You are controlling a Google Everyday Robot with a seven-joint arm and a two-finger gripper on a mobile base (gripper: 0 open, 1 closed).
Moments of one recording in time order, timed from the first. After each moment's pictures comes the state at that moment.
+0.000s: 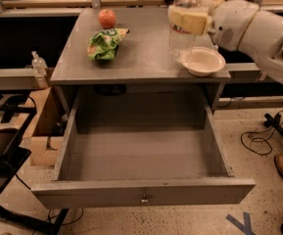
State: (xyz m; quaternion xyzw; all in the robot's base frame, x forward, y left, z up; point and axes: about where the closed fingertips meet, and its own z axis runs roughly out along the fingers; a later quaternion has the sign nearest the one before) arm 0.642 -0.117 1.056 -0.33 0.58 0.24 0.71
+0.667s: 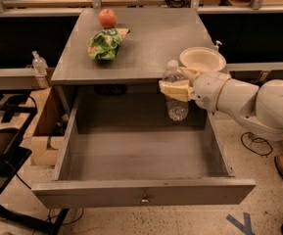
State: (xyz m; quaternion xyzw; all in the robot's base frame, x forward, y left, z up) arm 0.615 -0.107 0.876 -0.35 0.67 0.20 0.62
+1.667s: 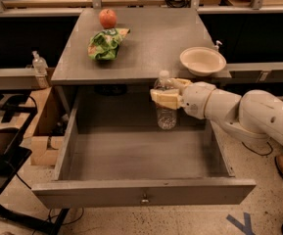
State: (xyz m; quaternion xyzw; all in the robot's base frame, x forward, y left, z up) arm 0.626 -0.086 0.834 -0.32 0.69 0.25 0.60
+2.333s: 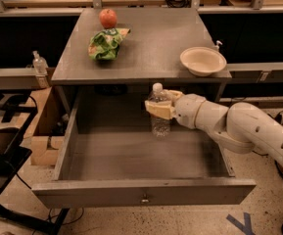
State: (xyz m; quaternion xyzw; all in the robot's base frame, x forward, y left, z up) arm 0.631 -0.068 0.787 -0.33 0.69 0.27 0.59
